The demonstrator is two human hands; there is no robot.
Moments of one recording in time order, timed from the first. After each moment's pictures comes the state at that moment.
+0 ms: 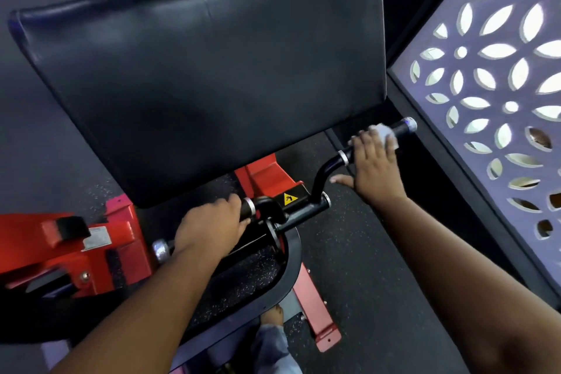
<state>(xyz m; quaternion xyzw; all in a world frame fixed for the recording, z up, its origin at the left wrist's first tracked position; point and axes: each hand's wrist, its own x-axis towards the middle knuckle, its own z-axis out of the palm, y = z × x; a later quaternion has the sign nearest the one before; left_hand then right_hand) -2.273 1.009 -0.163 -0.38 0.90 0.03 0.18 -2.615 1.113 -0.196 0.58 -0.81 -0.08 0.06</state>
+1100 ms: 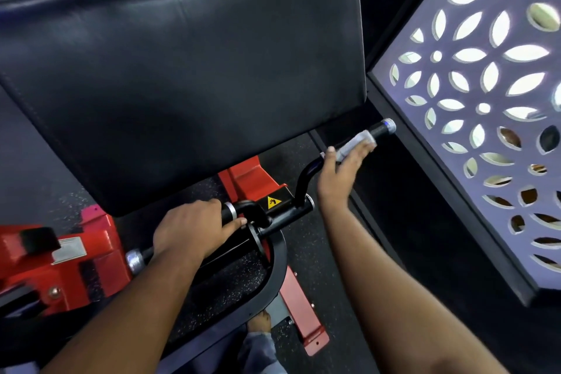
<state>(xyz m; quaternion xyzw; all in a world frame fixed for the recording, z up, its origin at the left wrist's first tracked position) -2.285 0.999 -0.151 -0.43 0.87 0.12 0.19 -2.544 1.074 -0.213 0.19 -0.83 0.52 -0.11</state>
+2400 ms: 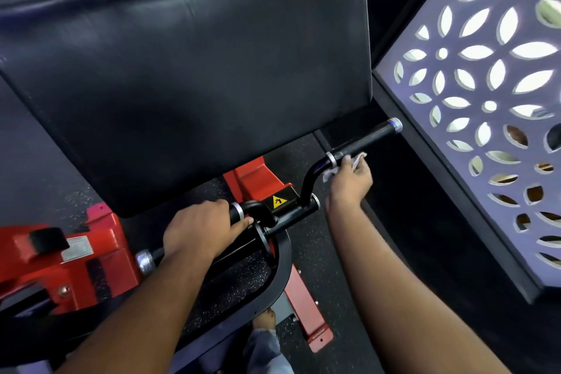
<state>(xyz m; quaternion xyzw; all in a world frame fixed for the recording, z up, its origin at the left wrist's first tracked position) -2.285 0.999 -0.156 -0.43 0.88 0.11 0.18 -2.532 1.072 -0.183 -0.09 -0.70 0.69 -0.17</state>
